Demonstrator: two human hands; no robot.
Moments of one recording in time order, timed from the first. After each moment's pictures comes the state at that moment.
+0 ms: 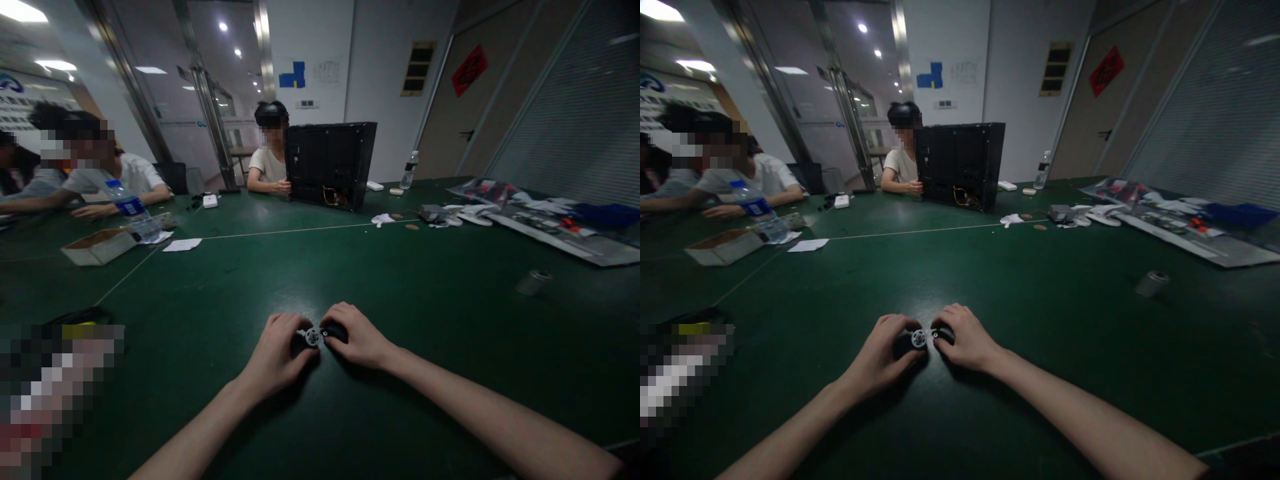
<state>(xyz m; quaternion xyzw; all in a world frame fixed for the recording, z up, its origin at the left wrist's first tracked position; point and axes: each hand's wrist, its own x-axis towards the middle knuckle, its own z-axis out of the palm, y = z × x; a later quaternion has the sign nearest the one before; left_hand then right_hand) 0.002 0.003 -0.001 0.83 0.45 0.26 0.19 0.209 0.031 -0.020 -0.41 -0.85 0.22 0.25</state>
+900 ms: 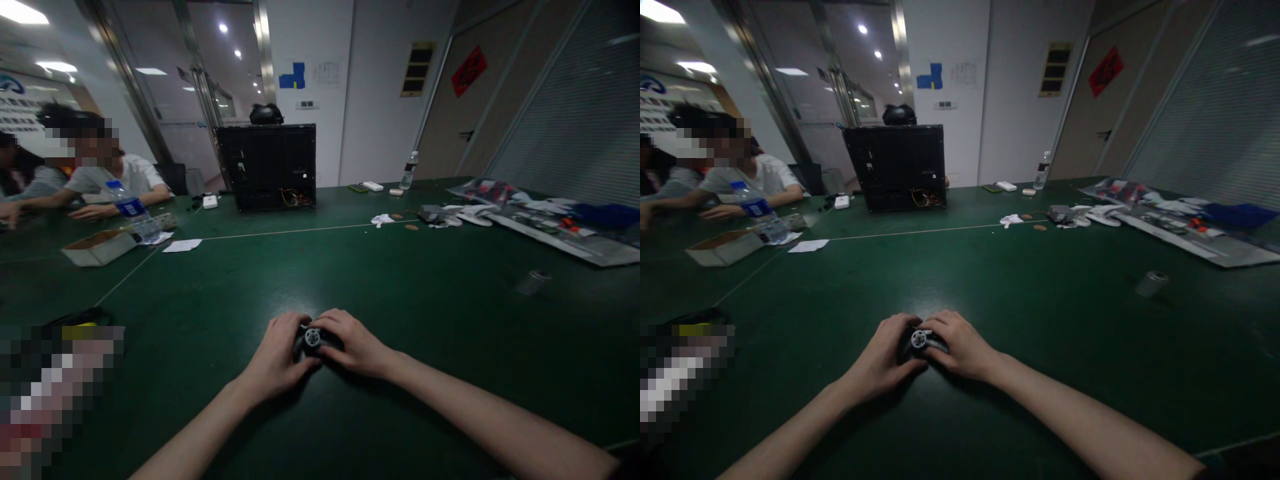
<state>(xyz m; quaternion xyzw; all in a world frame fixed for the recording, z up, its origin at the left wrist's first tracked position) 0.006 0.002 -0.006 0.84 0.44 0.25 0.18 0.212 0.025 -0.024 -0.31 -0.88 0.22 0.28</state>
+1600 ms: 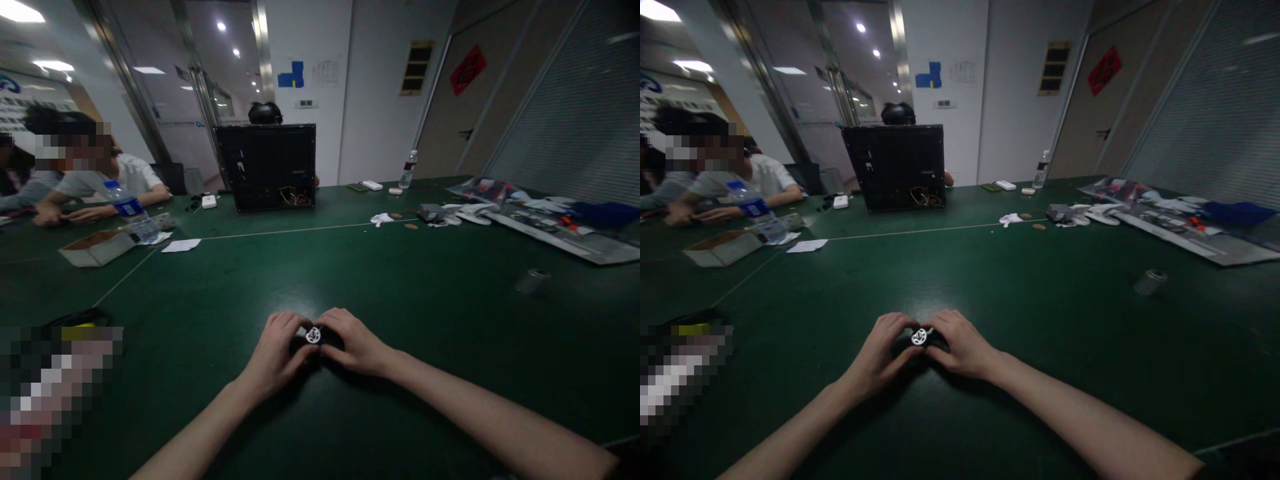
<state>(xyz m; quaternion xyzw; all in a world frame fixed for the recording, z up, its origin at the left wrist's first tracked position) 0.008 0.003 -0.002 0.85 0.43 0.26 0.17 0.214 0.026 -0.020 -0.32 -0.88 0.22 0.26</state>
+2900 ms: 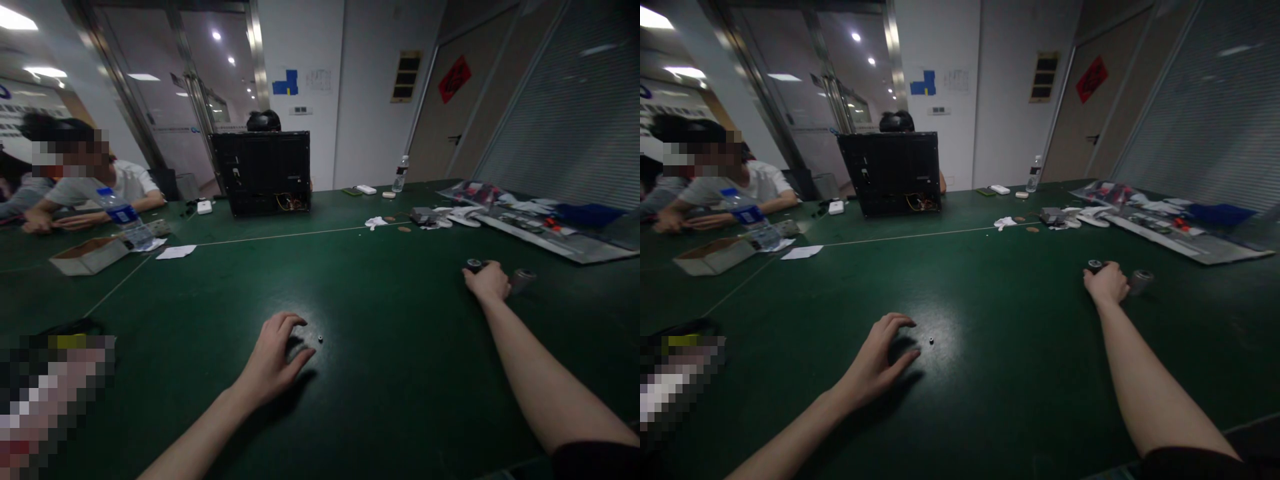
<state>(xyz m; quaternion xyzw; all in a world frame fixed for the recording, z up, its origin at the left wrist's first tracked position) 0.007 0.000 0.005 0.84 0.45 0.26 0.17 0.527 0.126 -0.058 -0.89 -0.31 -0.02 0.34</state>
